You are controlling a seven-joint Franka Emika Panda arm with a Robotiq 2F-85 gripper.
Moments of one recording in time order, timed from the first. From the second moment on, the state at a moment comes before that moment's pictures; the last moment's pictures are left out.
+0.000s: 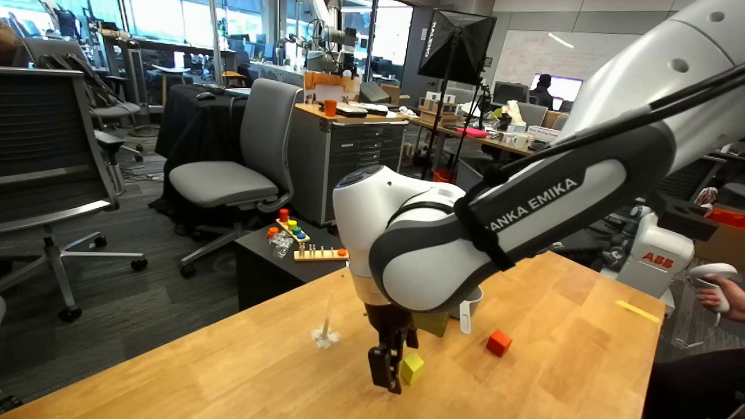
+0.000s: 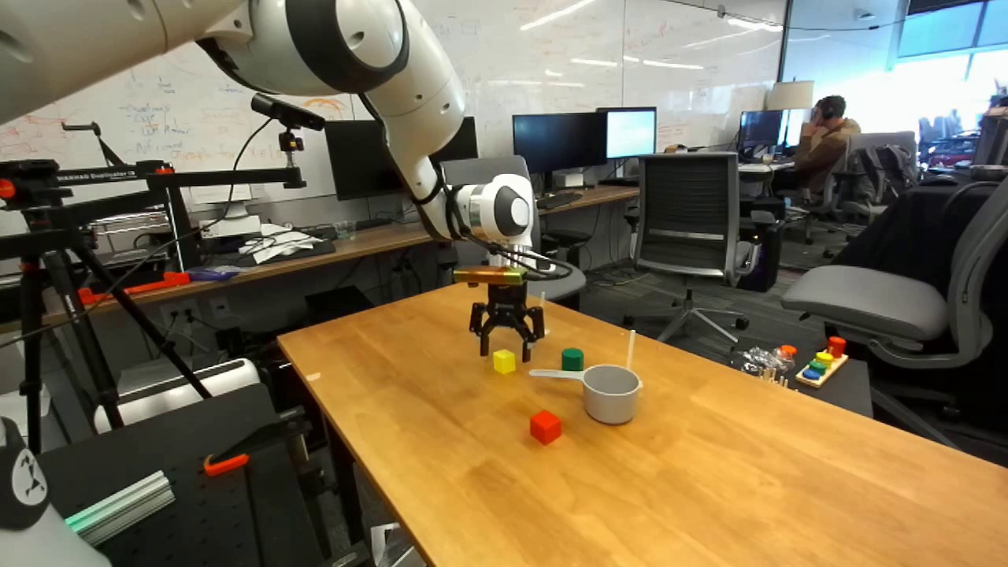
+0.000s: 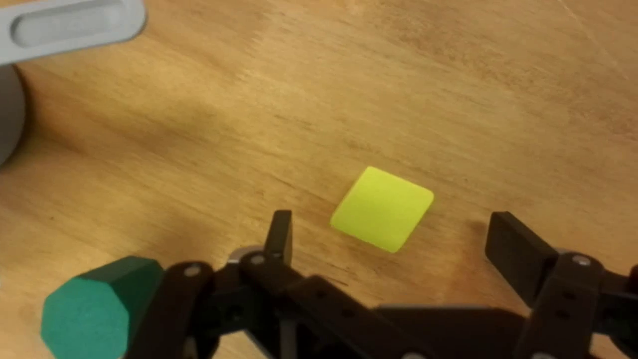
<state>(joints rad) 0.36 1.09 0.10 -1.31 -0.22 2.06 0.09</state>
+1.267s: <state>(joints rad) 0.27 1.09 0.10 -1.32 0.02 2.07 0.25</state>
